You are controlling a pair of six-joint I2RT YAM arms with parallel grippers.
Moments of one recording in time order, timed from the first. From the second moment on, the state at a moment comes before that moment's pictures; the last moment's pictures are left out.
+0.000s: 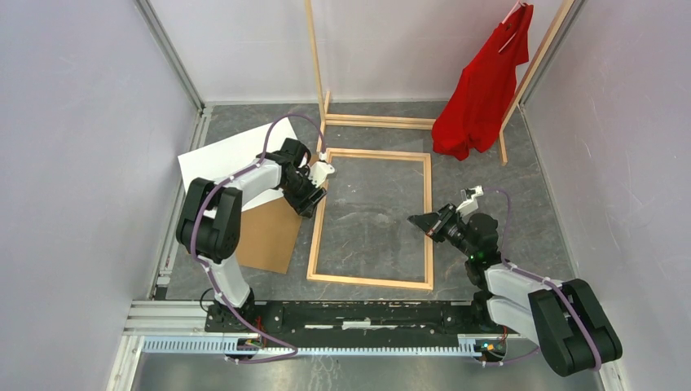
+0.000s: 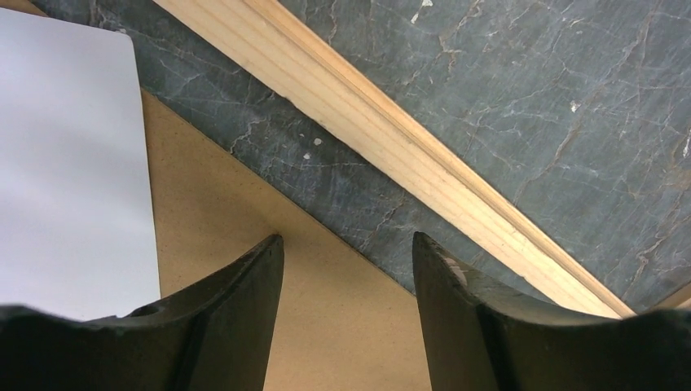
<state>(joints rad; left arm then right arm) -0.34 1.80 1.16 -0.66 0.29 0.57 0.27 1.08 0.07 0.76 -0.39 1.00</state>
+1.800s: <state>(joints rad) -0.34 1.80 1.15 -0.64 0.32 0.57 0.35 1.18 0.02 0.99 -0.29 1.09</state>
